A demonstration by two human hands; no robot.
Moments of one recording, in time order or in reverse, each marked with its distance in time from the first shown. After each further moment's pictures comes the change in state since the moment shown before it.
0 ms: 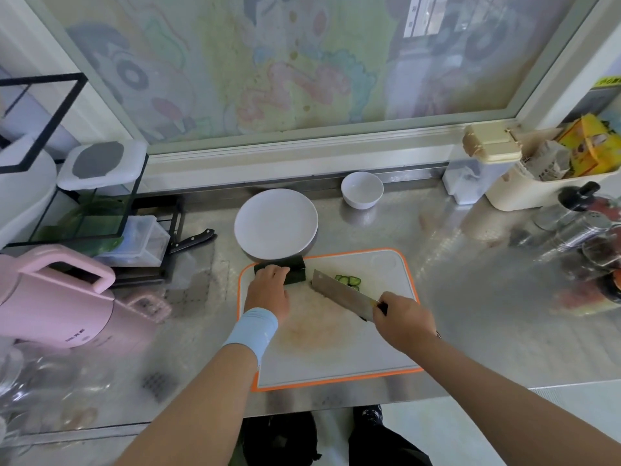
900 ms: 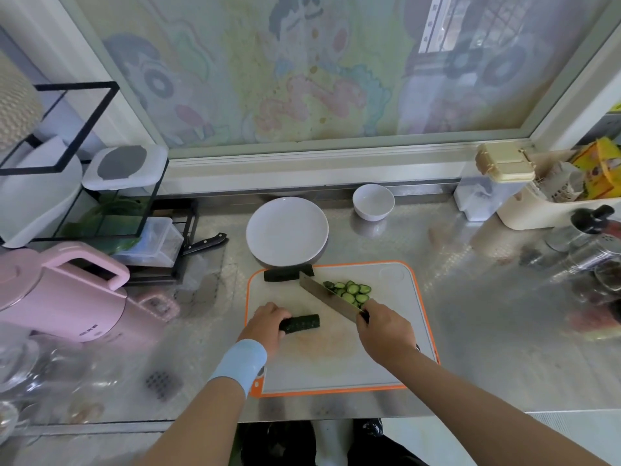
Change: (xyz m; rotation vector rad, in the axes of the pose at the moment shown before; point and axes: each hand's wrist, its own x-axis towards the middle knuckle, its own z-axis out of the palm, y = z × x) left_hand -0.041 -0.035 0.015 -0.071 -0.214 0.027; right_hand -0.002 -0.042 0.010 0.046 0.035 -0.083
